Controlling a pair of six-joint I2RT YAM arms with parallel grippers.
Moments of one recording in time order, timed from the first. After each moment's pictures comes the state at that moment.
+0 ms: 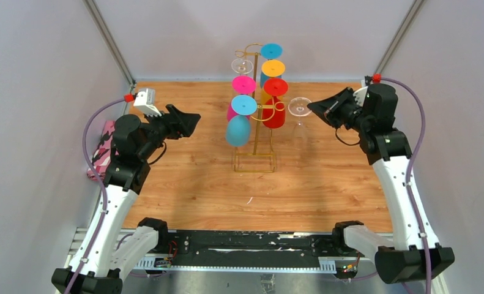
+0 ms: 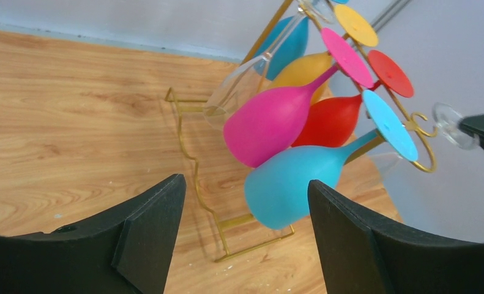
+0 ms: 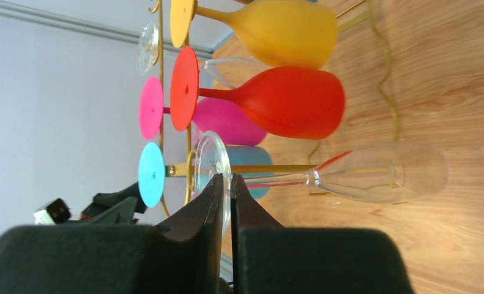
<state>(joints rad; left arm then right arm) -0.19 0.82 0.92 -0.15 0.28 -0.49 0.11 1.08 1.26 -0.48 -0.44 0.99</state>
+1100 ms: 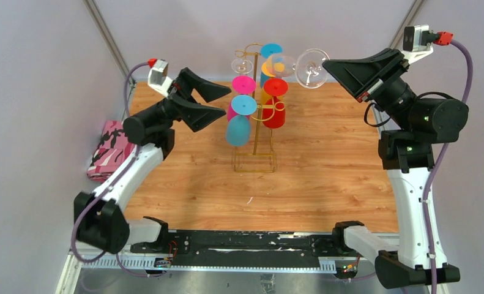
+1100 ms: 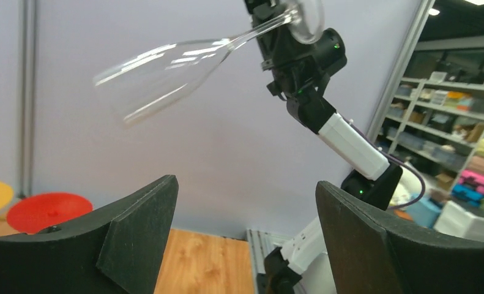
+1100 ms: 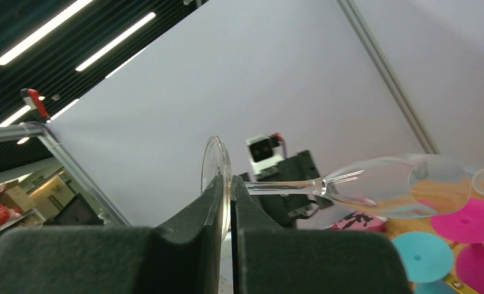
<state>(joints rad) -0.31 1.22 1.02 1.25 0.92 -1.17 0.10 1.02 1.49 0.31 -0.76 1.27</state>
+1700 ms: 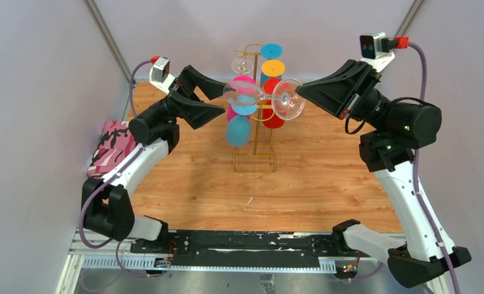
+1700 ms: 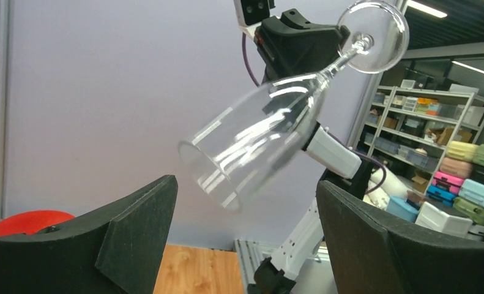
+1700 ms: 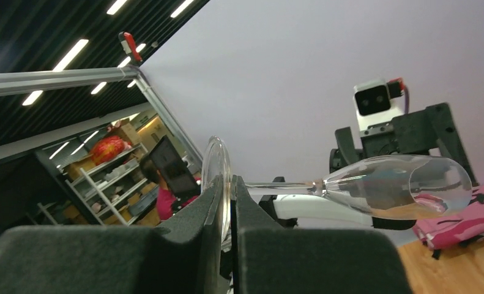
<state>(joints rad) -0.31 1.38 1.05 1.51 0.91 -1.35 0.36 1.04 1.41 0.56 -0.81 1.44</state>
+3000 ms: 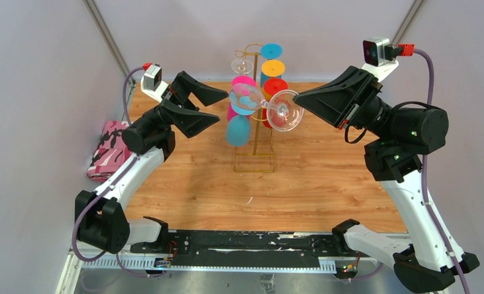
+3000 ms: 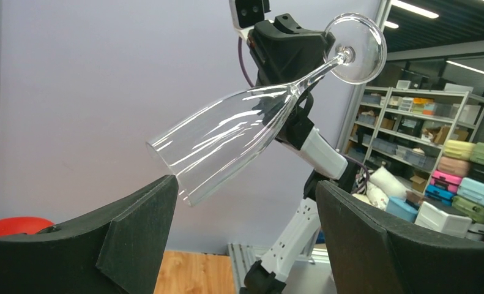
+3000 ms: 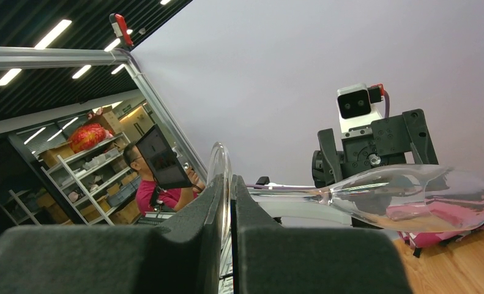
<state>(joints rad) -0.31 1.29 0.99 1.51 0.90 -1.36 0.48 1.00 1.44 0.39 -0.77 1.24</state>
